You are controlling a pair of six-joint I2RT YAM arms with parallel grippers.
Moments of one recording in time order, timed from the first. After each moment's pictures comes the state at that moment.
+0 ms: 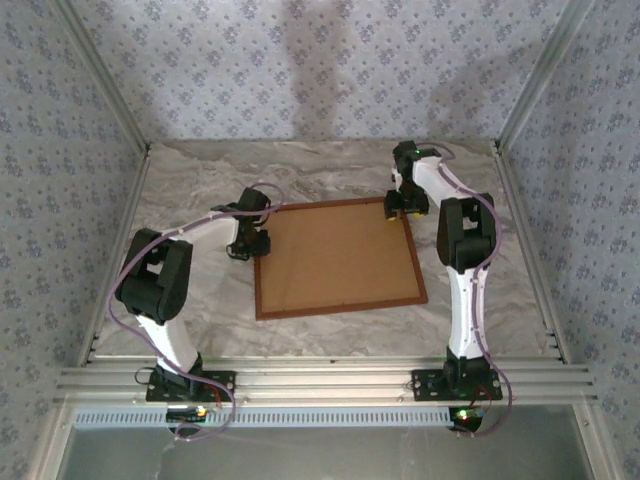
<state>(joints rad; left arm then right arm) -0.41 1.79 1.11 -0.59 -0.07 -0.42 0.18 2.27 1.90 -1.07 0.02 0.07</state>
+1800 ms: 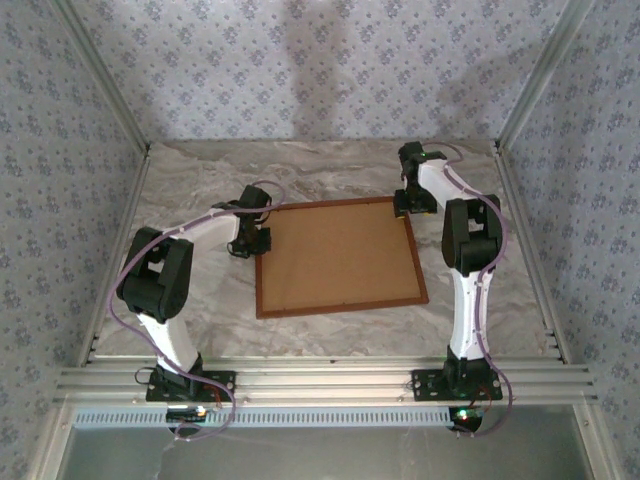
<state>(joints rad) -0.41 1.80 1.14 -0.61 -0.07 -0.42 0.16 2.24 1.82 -1.00 0.16 0.10</state>
